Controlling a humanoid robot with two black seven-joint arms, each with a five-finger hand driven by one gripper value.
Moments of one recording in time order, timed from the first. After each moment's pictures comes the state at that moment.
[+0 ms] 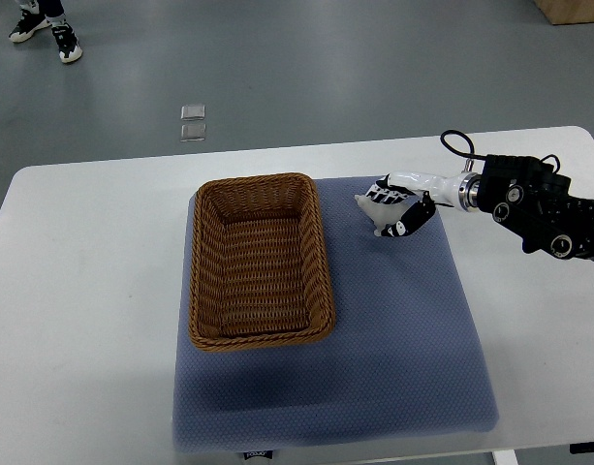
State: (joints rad) left arm 0.06 0.00 -0.16 -0.17 0.04 -0.02 0.06; right arm 0.96 -0.31 0.29 0.67 -1.22 0.29 0.20
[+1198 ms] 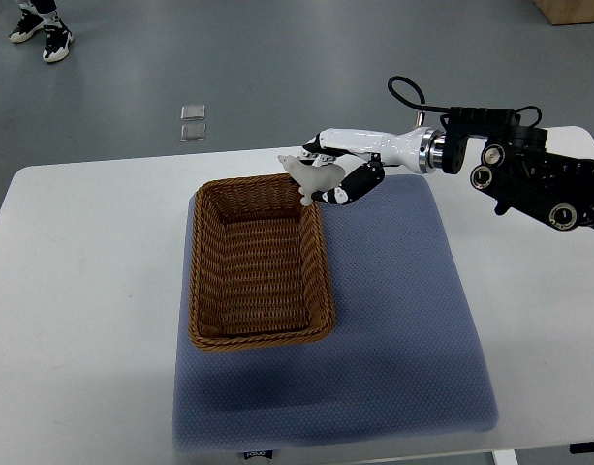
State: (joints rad) left arm 0.06 0.00 -0.17 -0.17 0.04 -0.02 0.06; right arm 1.08 -0.33 0.31 0.95 -1.22 0.30 0.34
